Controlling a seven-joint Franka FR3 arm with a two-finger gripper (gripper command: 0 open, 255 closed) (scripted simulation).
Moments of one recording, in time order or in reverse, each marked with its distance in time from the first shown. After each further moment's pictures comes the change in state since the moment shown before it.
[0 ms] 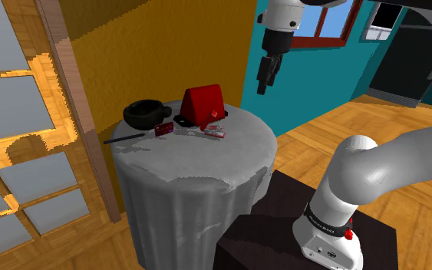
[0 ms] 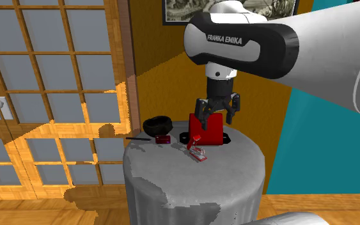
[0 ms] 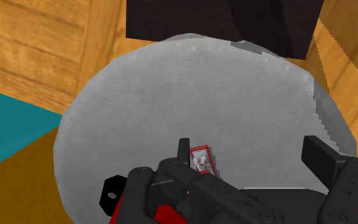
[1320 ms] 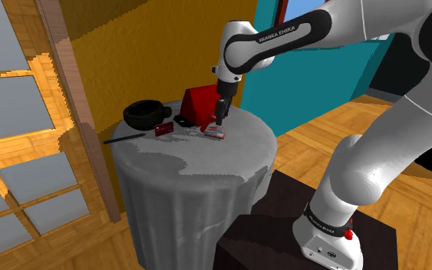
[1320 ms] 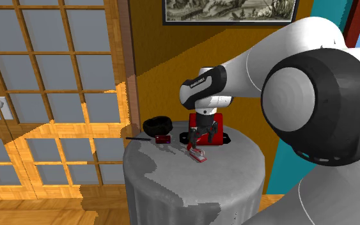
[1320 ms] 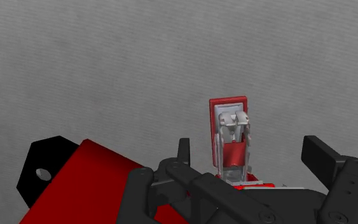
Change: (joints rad) arm 0.048 0.490 -0.111 -0.076 0.023 0.563 -0.243
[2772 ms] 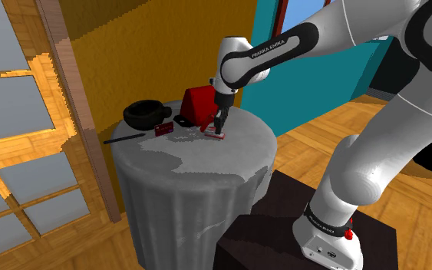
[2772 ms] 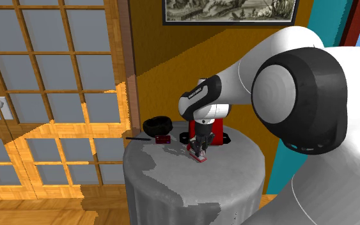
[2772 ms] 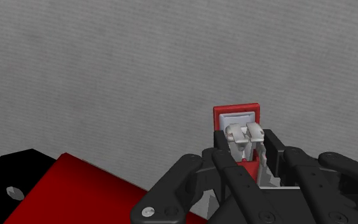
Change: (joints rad) arm 0.005 0.059 -0.002 -0.058 0.008 0.118 -0.010
